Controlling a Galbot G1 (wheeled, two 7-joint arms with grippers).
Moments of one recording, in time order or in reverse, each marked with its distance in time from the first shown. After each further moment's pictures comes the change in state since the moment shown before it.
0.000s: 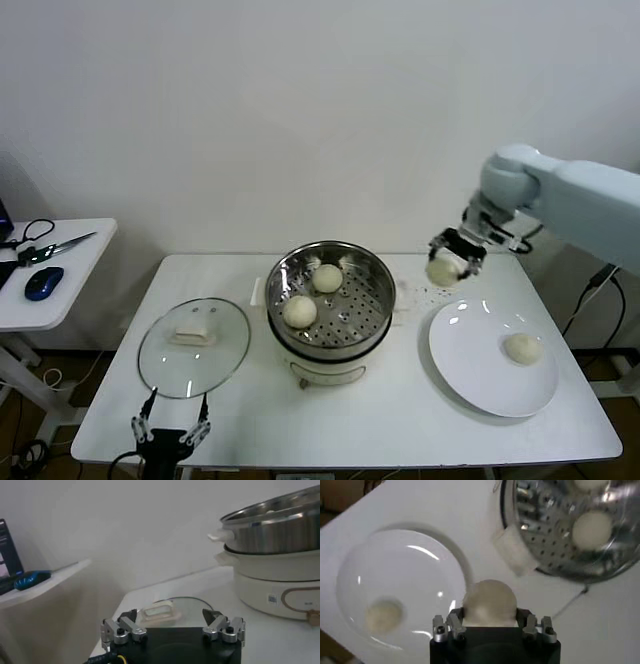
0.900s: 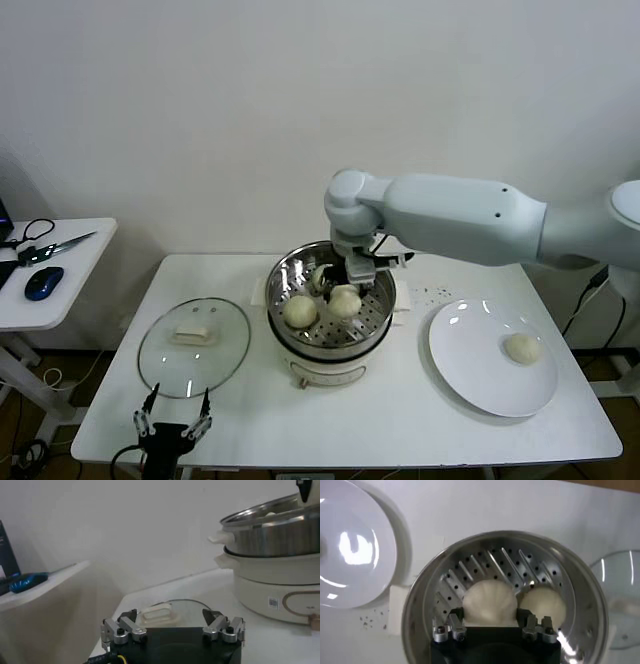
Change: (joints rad) left arm -0.027 0.014 0.006 0.005 -0.008 0.017 0.001; right arm -0.148 0.371 0.020 0.032 -0.179 0.193 -0.003
